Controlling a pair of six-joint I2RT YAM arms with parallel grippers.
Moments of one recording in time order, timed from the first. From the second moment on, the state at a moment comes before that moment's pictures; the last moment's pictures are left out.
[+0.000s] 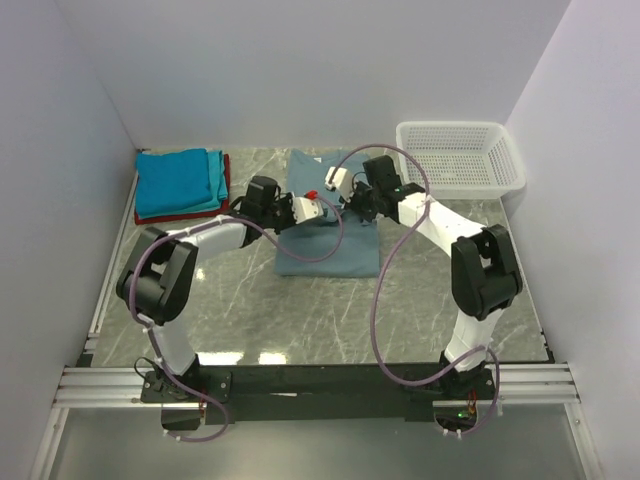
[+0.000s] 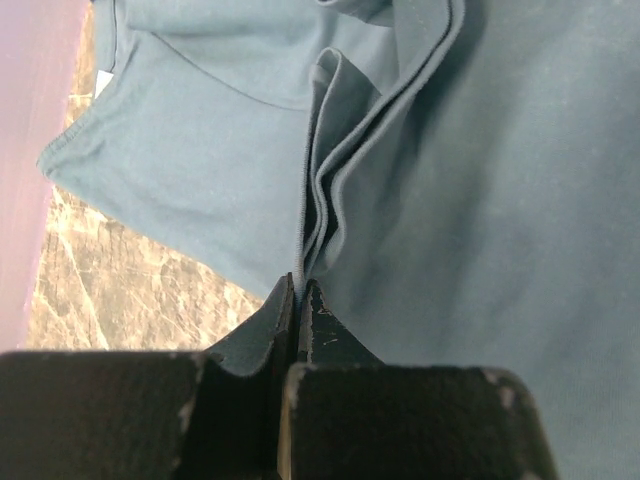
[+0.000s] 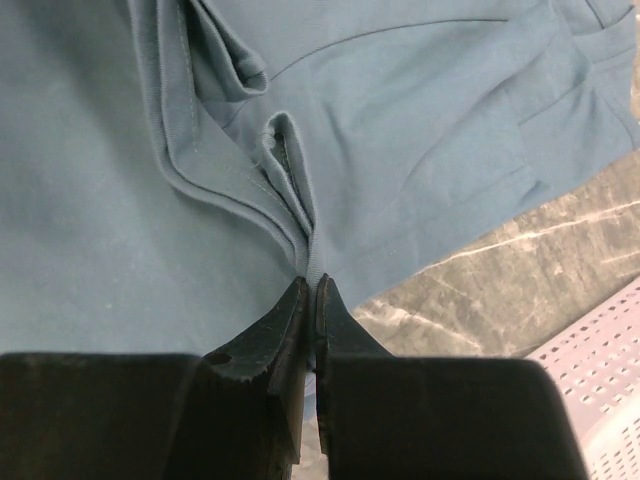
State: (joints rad) left arm -0.46 1.78 1.09 0.09 0.33 0.84; right arm 0.41 1.80 1.34 -0.36 -0.23 -0.75
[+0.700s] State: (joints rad) left arm -0.43 1.91 1.25 0.08 0.36 0.84; right arm 0.39 1.93 1.46 -0.35 -0.18 -0.71
